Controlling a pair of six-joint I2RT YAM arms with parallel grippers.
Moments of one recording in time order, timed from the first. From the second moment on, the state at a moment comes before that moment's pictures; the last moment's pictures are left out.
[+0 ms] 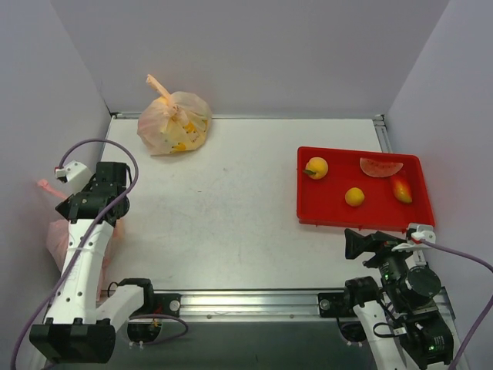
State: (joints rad) left arm -0.04 0.98 1.12 -1.16 -0.85 -0.75; right arm 0.19 0.01 0.75 -0.89 0.07 0.32
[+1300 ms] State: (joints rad) left arm -0.41 1.26 1.28 -0.88 -0.50 -0.49; right arm 0.22 0.10 0.85 -0.91 0.04 0.29
